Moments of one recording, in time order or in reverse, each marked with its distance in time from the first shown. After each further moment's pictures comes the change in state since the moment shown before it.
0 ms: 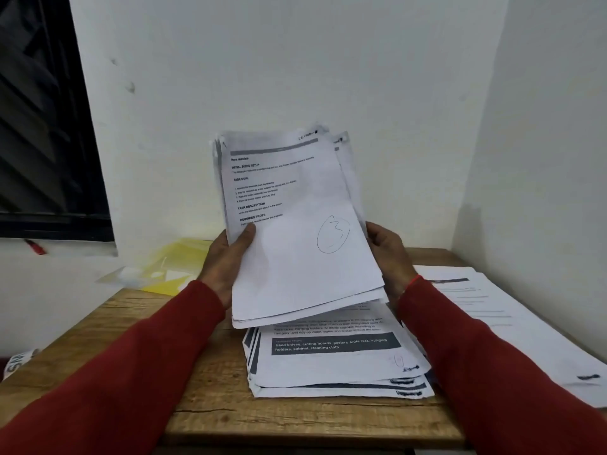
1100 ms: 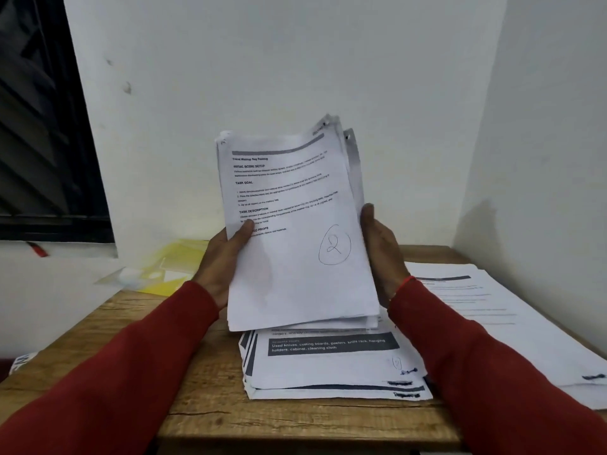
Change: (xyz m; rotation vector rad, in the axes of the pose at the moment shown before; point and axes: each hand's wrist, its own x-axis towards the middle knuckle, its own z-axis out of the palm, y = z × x) left_hand -0.006 0.007 0.003 0.052 -0.096 -0.025; right_hand -0.005 -0.006 0.010 0.069 0.040 -0.023
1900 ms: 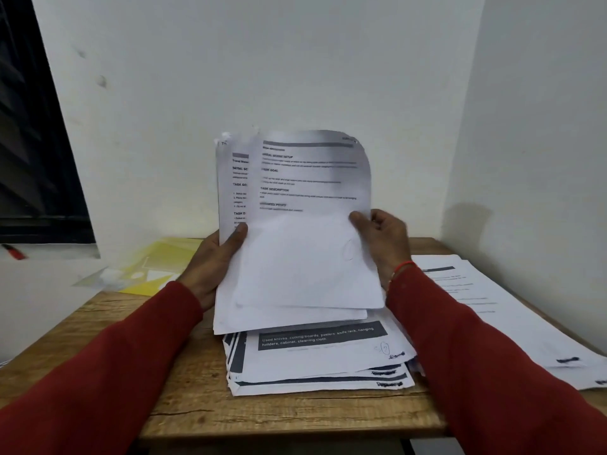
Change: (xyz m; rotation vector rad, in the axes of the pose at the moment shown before) left_hand -0.007 -0.001 0.006 0.110 -0.082 -0.051; right_hand 0.034 0.019 -0.038 -0.066 0.246 -0.063
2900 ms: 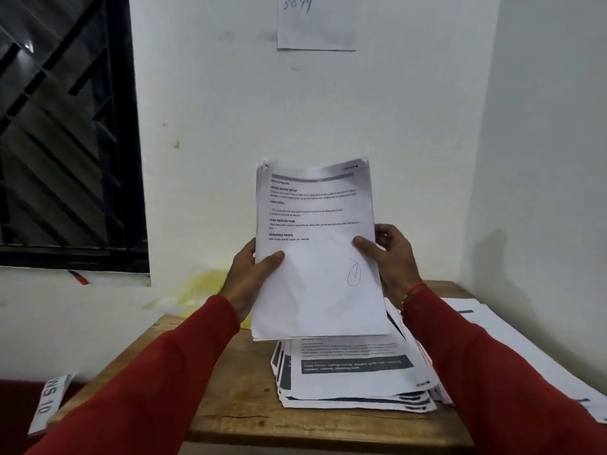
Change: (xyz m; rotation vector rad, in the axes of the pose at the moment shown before) left_hand -0.027 0.058 -0.008 0.076 0.030 0.132; right_hand -0.031 -0.065 0.034 0.128 -0.200 -0.078
